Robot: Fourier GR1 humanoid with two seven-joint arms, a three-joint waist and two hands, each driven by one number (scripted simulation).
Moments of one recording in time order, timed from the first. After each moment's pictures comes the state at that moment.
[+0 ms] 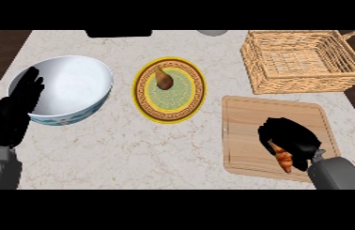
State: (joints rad) left arm -0.14 0.36 0.20 -1.50 0.11 -0.02 0.23; right arm -0.20 -0.47 0.28 -1.20 1.11 0.15 -0.56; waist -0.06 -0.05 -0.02
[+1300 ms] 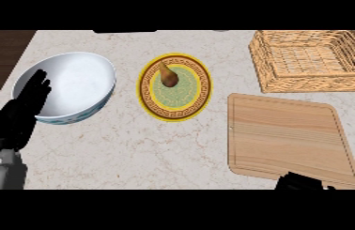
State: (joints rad) left arm -0.12 0.33 0.19 -1.54 0.10 -0.04 0.25; right arm 0.43 -0.08 0.21 -2.34 0.58 0.35 -0.09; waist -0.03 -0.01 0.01
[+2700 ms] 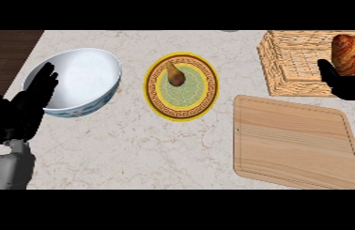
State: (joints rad) left arm -0.19 0.31 0.19 -1.48 0.07 -0.06 0.22; right arm -0.56 -0.30 -0.33 -1.90 0.53 0.35 0.44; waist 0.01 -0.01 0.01
